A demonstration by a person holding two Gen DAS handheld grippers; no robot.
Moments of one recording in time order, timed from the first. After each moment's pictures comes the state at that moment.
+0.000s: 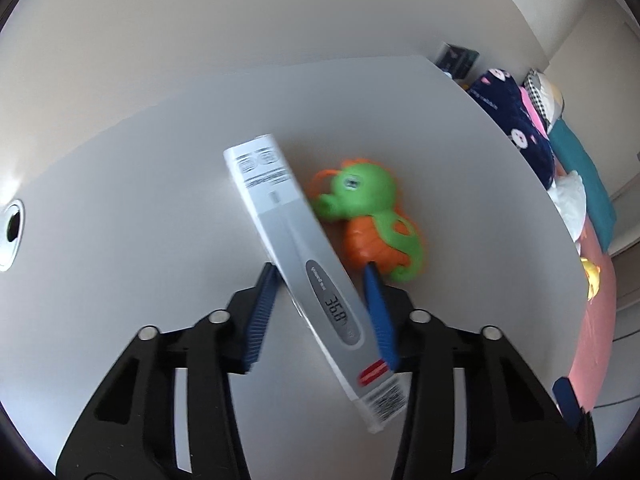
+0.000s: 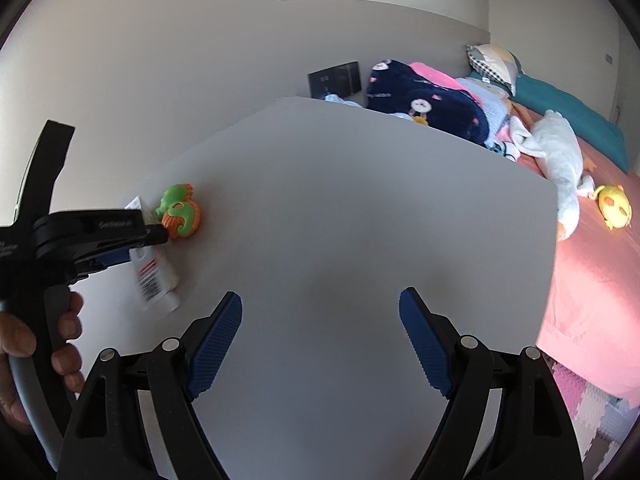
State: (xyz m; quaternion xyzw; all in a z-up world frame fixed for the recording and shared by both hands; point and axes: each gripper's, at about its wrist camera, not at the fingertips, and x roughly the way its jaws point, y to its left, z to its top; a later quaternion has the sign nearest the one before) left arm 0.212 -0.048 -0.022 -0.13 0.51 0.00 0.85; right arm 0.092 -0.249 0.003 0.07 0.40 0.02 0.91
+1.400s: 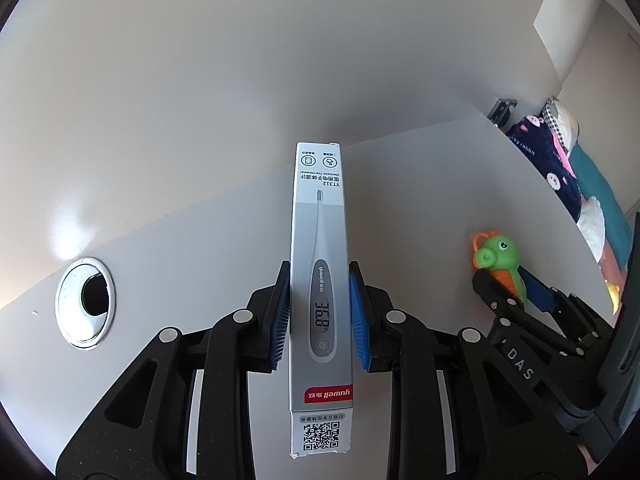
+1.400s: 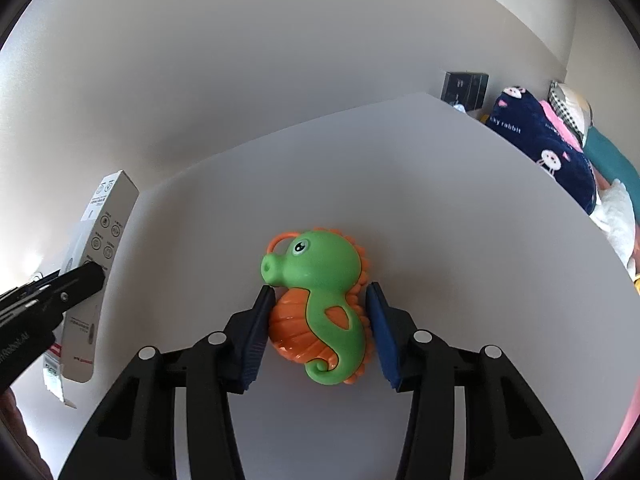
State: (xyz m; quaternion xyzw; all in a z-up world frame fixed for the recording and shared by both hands) left arm 0.220 0.043 -0.011 -0.11 0.46 0.03 0.88; right arm 0.221 -0.106 -0.016 -0.02 0.44 0.09 0.89
